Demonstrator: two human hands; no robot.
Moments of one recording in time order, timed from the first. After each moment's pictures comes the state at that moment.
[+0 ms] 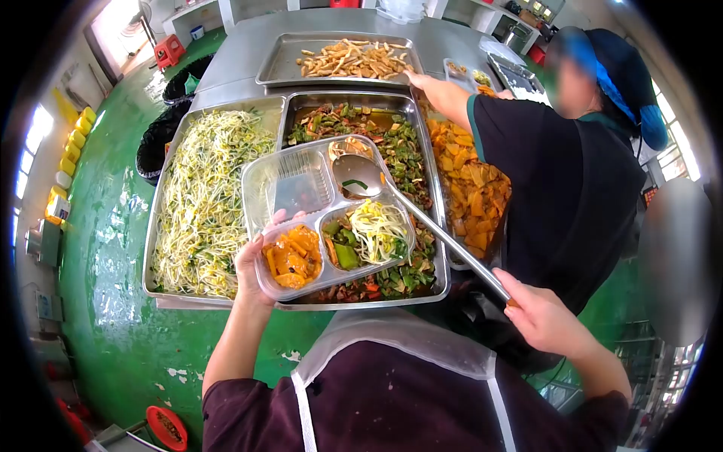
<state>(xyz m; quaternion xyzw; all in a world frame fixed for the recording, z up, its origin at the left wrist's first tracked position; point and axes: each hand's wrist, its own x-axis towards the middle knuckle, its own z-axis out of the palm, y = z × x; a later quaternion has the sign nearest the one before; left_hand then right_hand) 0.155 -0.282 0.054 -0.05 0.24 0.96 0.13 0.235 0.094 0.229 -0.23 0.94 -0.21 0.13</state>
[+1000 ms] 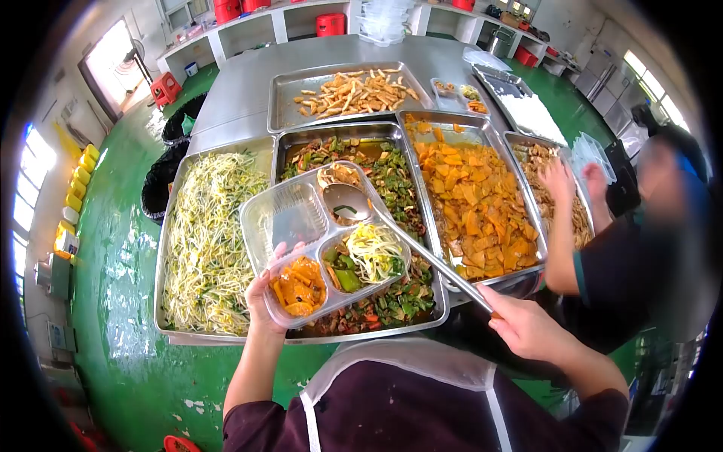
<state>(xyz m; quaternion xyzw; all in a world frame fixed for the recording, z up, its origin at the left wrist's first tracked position) 0.142 -0.262 0.056 -0.04 0.25 0.96 0.10 0.226 0.111 0.203 -0.20 0.93 -0.29 0.12</state>
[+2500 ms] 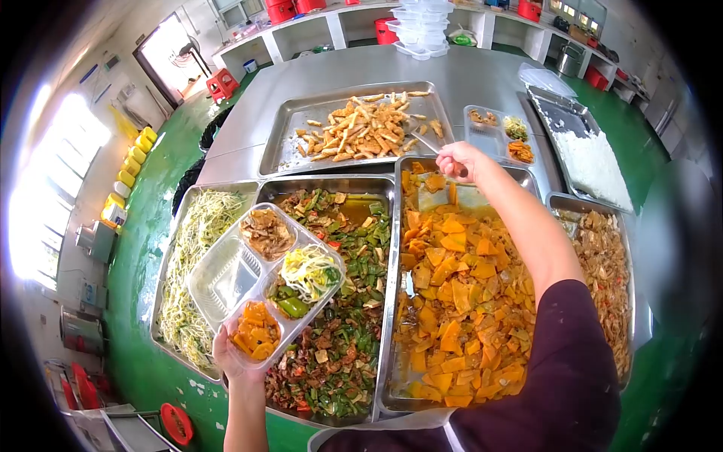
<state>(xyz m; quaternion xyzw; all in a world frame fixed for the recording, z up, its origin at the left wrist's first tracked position) 0.063 -0.123 0.060 -0.16 0.27 0.94 -0.16 -0.369 0.232 0.053 0.16 0.50 -0.76 0.38</state>
